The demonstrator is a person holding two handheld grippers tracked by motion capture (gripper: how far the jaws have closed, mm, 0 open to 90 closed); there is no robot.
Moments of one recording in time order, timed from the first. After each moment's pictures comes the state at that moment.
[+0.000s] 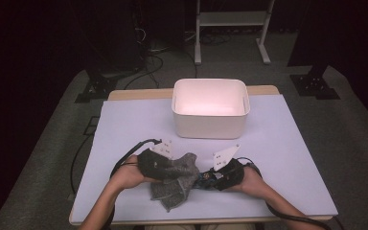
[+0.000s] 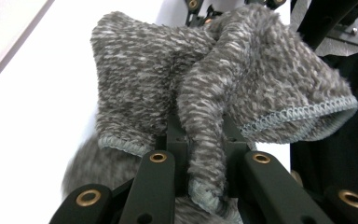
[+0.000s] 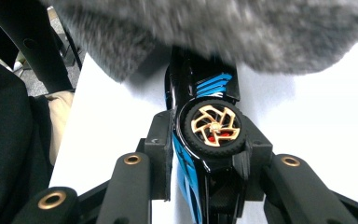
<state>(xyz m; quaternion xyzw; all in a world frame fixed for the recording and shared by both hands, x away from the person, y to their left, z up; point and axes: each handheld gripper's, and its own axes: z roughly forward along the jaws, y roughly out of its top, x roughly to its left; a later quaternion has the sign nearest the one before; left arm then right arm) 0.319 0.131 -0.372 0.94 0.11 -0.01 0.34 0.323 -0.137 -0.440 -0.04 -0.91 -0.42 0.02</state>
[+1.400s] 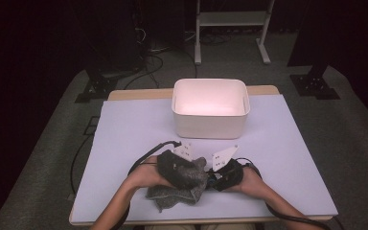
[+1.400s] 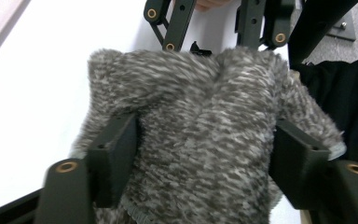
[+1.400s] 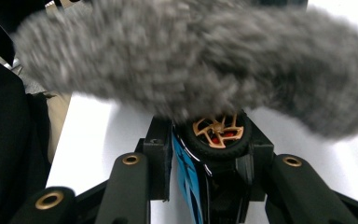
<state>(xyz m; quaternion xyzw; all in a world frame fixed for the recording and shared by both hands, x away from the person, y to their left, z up) 0.324 0.074 -0.388 0.94 0.08 -0.02 0.33 0.323 -0.134 -0.442 -0.04 -0.91 -0.42 0.02</state>
